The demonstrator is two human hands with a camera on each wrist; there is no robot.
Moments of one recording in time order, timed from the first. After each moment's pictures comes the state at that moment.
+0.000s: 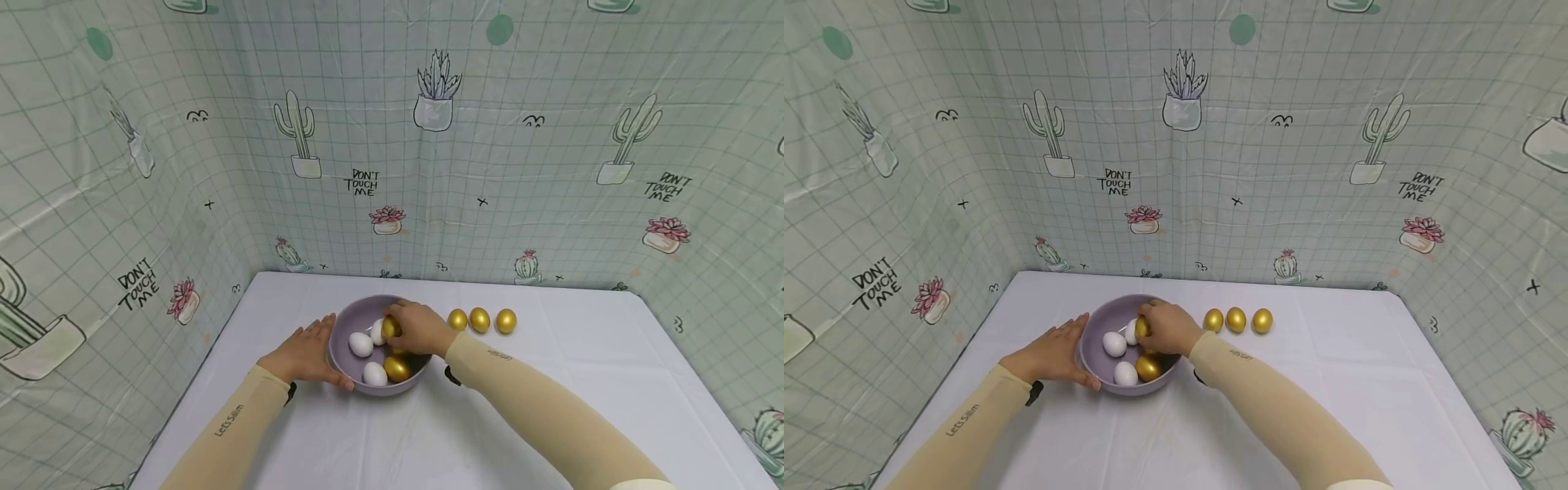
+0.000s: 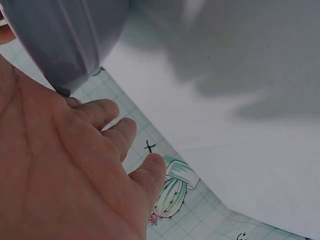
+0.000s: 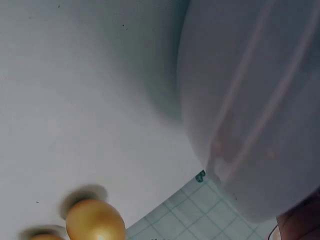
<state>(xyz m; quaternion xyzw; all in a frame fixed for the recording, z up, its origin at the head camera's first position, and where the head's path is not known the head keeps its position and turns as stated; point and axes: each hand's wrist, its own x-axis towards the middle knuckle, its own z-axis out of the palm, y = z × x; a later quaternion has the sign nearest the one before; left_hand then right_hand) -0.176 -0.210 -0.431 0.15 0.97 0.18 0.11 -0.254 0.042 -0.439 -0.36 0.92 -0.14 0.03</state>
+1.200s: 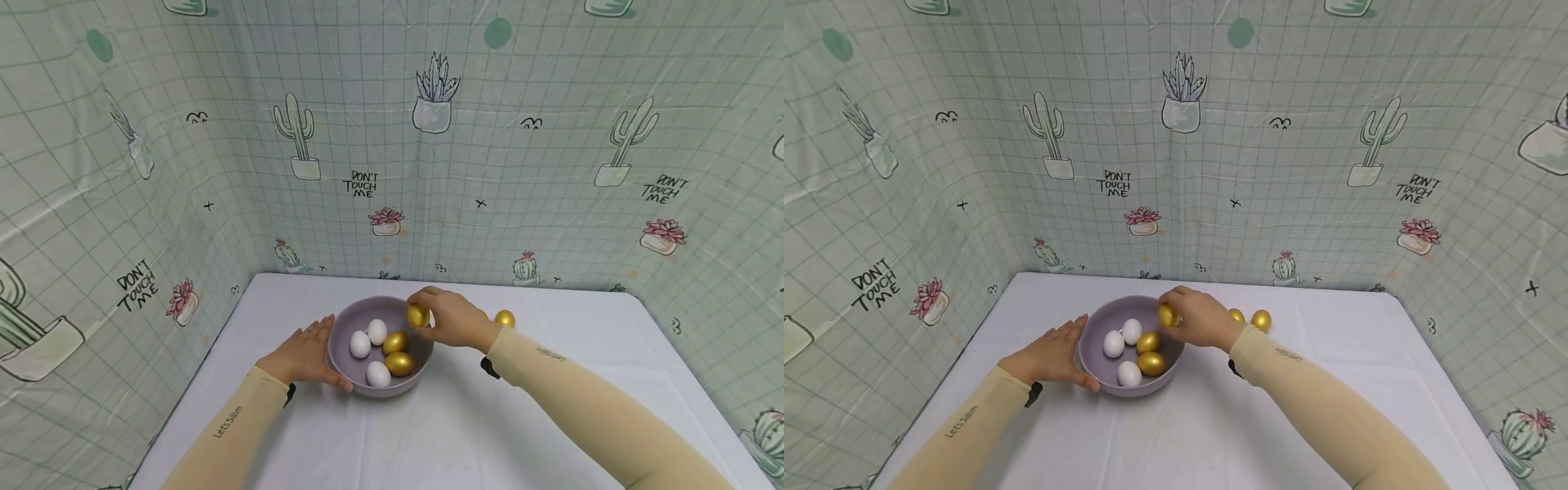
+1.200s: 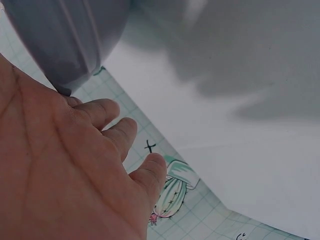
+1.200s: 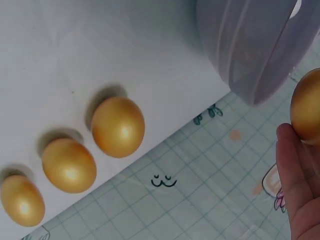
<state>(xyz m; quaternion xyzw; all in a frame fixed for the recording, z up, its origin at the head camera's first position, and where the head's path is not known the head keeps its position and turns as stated) -0.177 -0.210 -0.434 0.14 0.97 0.17 0.12 -0.251 0.103 -0.405 -0.40 0.90 -0.20 -0.03</state>
